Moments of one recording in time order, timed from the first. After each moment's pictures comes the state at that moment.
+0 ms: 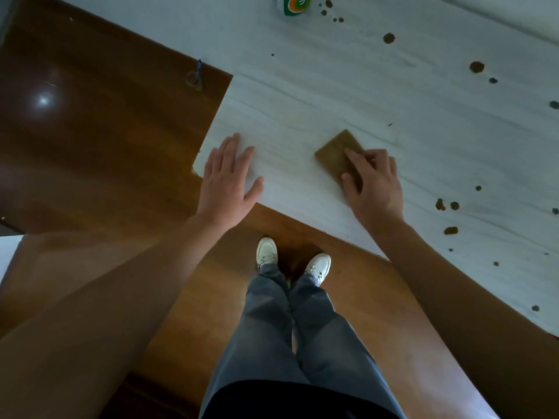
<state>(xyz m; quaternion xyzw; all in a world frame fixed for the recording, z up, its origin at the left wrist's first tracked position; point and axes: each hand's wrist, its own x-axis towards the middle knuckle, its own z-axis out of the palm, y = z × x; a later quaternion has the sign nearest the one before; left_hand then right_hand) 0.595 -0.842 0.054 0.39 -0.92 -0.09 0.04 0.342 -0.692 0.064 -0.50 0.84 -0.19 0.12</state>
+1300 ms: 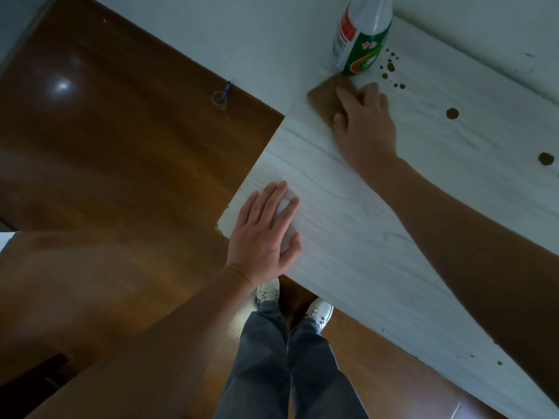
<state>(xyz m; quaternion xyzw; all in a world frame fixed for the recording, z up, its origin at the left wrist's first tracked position) 0.579 -0.867 0.026 0.38 -0.92 -0.09 0.11 0.322 -0.949 0.061 -0.58 0.80 -0.13 0.07</state>
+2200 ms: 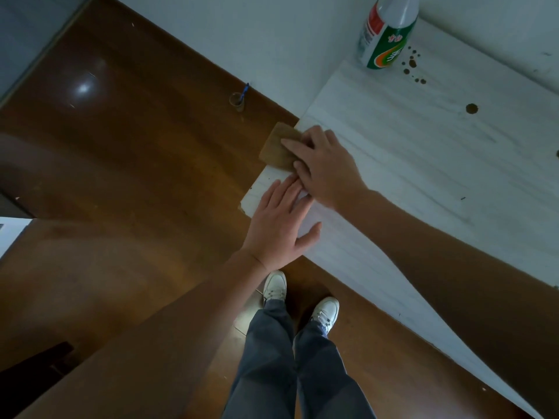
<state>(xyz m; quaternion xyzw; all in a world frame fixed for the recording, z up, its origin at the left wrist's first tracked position) 0.590 -0.860 0.037 0.36 -0.92 -0.14 0.09 0.416 -0.903 0.053 -0.74 0.65 -0.12 0.10</state>
